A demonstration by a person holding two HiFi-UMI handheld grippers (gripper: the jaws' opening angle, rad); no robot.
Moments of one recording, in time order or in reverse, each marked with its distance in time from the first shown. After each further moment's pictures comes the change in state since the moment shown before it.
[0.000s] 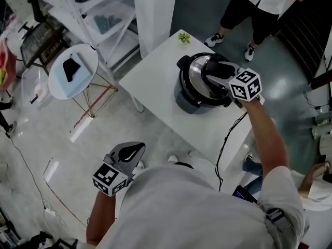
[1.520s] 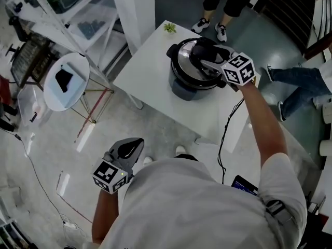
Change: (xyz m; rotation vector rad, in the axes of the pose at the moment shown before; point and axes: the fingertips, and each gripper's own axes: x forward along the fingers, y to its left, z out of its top) left arm -0.013 0.005 -0.002 0.053 0.031 -0.093; right arm -0.014 -0.010 -0.012 0.008 -0.036 -0.170
